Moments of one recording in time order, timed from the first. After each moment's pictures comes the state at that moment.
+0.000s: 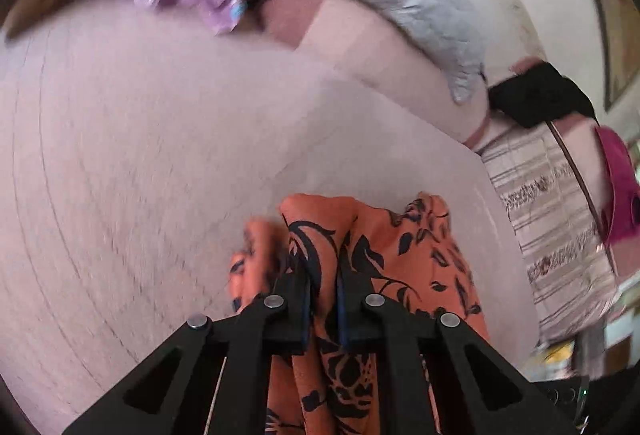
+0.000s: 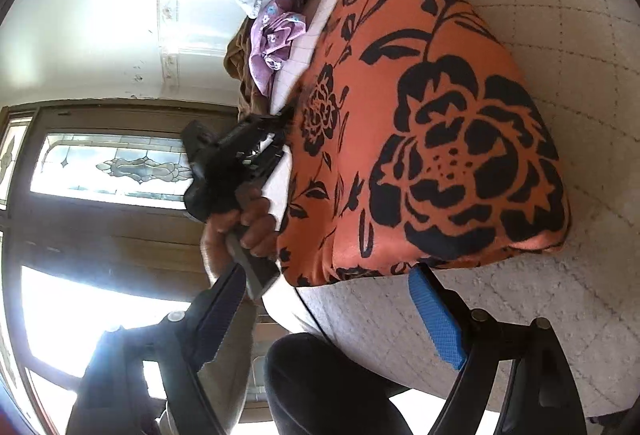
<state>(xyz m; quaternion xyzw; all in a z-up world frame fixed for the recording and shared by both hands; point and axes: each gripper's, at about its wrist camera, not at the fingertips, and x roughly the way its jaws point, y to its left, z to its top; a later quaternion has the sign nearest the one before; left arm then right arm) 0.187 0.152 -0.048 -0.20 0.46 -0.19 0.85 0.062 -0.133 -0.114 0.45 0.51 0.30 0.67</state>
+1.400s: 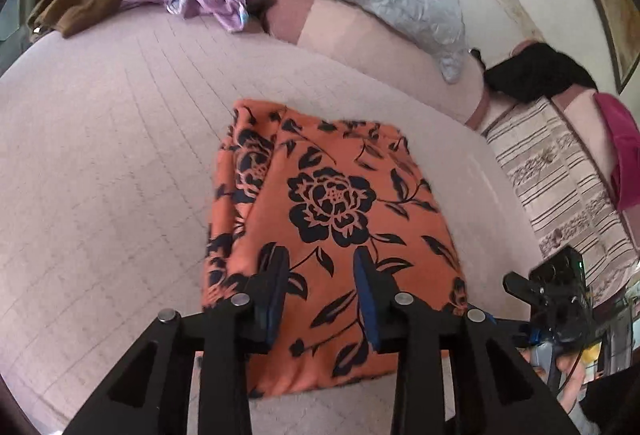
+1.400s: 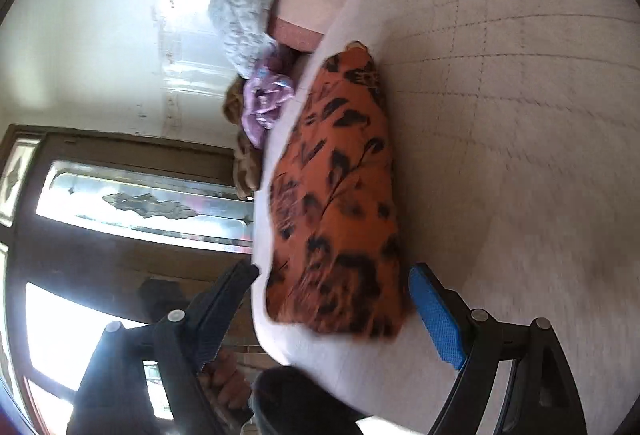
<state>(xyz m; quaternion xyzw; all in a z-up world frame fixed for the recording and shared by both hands) 0.082 0.095 -0.031 -0.17 0.46 -0.12 0.86 0.101 -0.233 -0.122 0.47 0.47 0.28 0.69</state>
